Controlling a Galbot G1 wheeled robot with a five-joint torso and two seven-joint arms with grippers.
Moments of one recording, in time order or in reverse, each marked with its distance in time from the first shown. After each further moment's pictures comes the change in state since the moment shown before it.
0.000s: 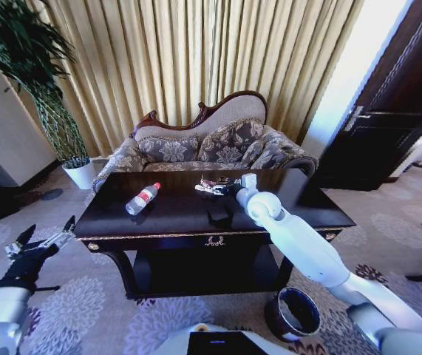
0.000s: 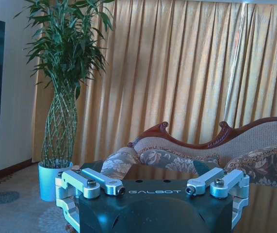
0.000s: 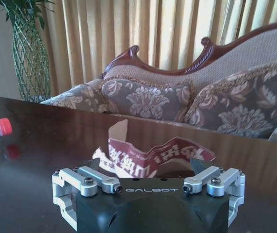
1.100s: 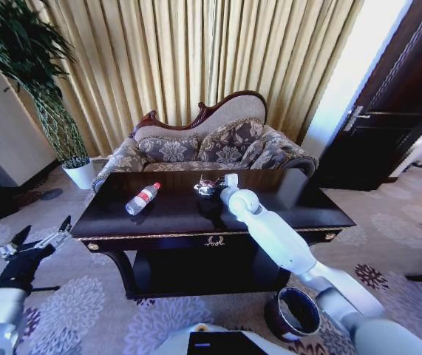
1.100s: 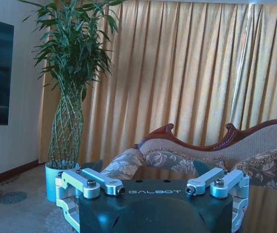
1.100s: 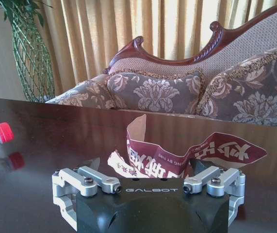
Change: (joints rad) left arm 0.006 -0.004 -0.032 0.000 -0.016 -0.002 -0.003; right arm 0.070 0.168 -0.045 -0.193 -0.044 0.024 -0.012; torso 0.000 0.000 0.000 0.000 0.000
